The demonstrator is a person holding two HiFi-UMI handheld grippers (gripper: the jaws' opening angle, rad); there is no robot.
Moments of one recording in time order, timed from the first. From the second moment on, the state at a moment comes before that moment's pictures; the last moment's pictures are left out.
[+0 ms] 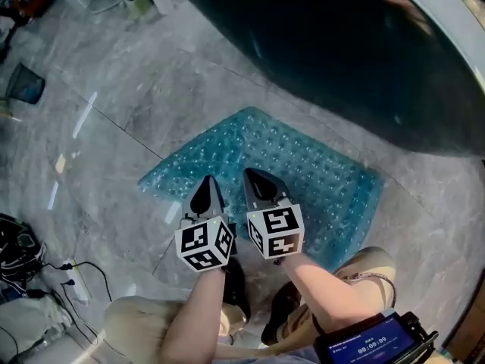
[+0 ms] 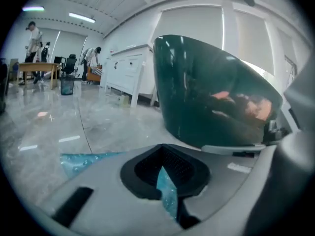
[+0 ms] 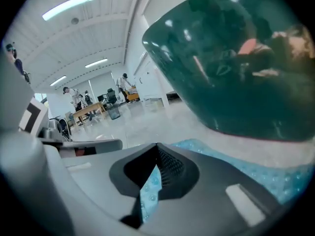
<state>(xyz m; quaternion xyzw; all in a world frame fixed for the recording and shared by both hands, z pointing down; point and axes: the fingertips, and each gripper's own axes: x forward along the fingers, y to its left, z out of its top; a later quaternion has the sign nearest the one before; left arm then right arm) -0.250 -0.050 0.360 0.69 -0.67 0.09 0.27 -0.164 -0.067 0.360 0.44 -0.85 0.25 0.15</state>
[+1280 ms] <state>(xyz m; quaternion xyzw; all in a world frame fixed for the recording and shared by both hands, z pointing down) -0.390 -0.119 0.503 0.81 -0.41 0.23 0.34 -0.241 -0.073 0.377 0.37 -0.89 0.24 0.14</state>
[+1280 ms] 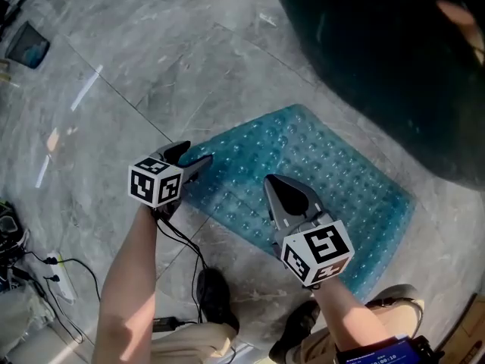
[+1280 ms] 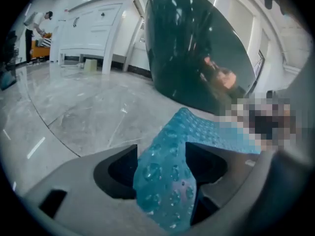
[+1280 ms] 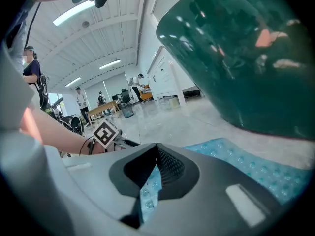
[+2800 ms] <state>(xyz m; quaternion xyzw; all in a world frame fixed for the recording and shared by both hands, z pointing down) -0.229 0.099 0.479 0.88 -0.08 0.38 0.27 -0.196 -0.075 0.426 0.37 -0.86 0.26 0.24</state>
